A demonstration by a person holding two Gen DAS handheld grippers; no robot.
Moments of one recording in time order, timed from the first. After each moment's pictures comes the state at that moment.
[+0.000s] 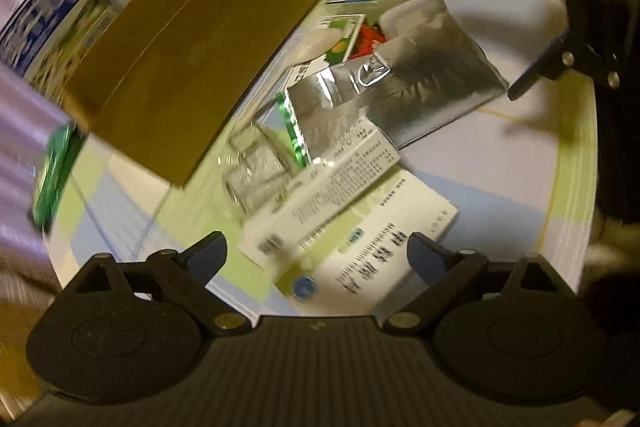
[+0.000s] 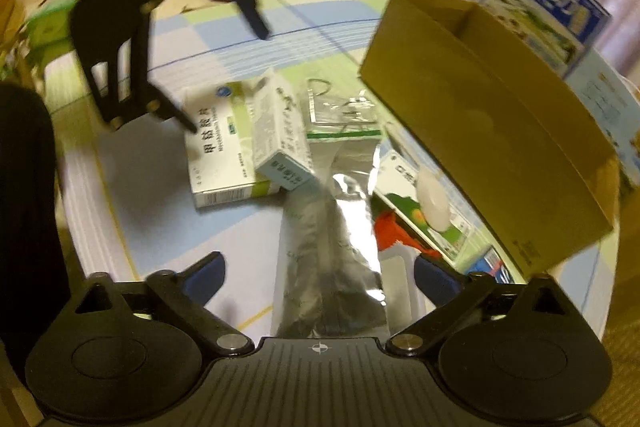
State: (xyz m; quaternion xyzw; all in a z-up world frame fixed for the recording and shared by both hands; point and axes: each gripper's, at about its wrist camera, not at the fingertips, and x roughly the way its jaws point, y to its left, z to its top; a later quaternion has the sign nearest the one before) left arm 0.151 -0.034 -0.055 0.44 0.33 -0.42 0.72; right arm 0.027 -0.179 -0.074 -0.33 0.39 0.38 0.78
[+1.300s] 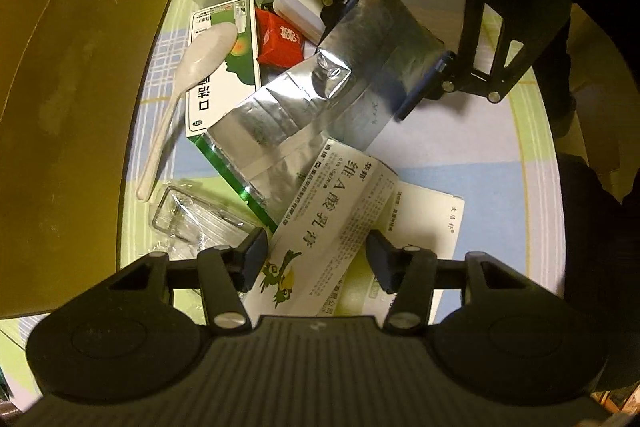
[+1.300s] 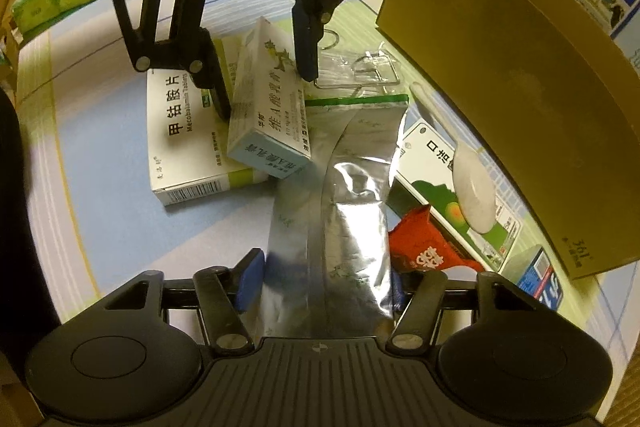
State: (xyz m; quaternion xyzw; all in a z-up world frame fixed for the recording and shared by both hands) left arm 0.228 -0.097 -0.080 0.50 0.38 -0.60 0.50; right arm 0.094 -0.160 -0.118 -0.32 0.45 0.37 0.74
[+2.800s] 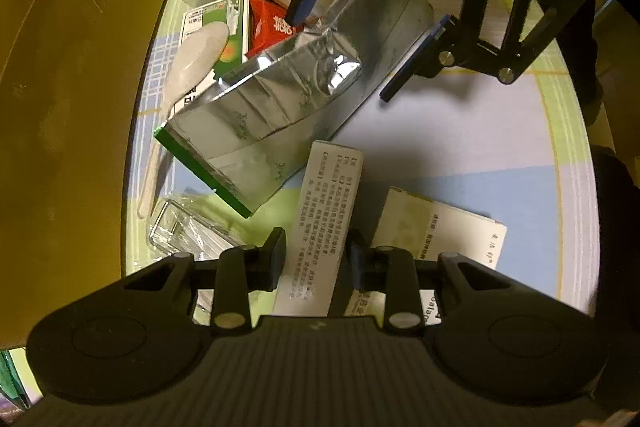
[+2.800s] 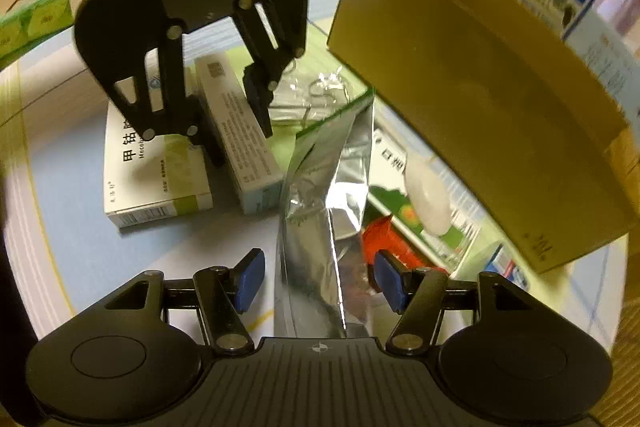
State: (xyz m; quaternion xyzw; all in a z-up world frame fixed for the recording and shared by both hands) left arm 0.226 -0.122 -0.115 0.53 0.36 -0.58 0.51; right arm 0.080 -0.188 -0.120 -0.30 0.42 0.33 0.79
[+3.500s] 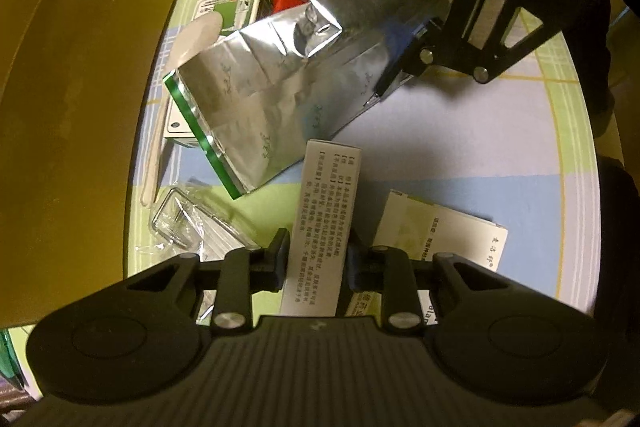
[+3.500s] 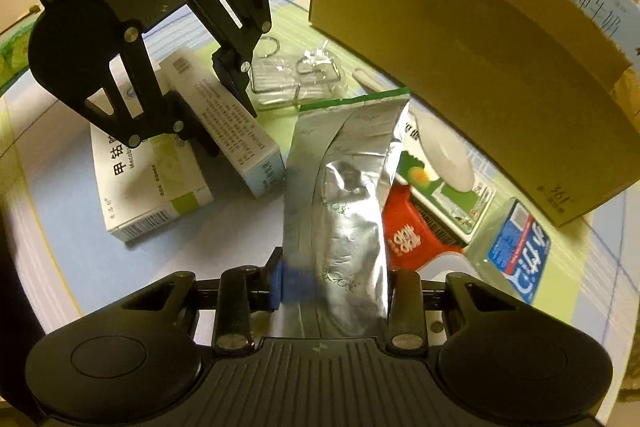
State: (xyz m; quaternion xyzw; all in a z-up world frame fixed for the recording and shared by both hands) left arm 0.239 -0.137 -0.114 0.53 0.37 -0.55 0.53; right arm 0.081 -0.192 -0.115 -0.26 0.46 0.30 0.79
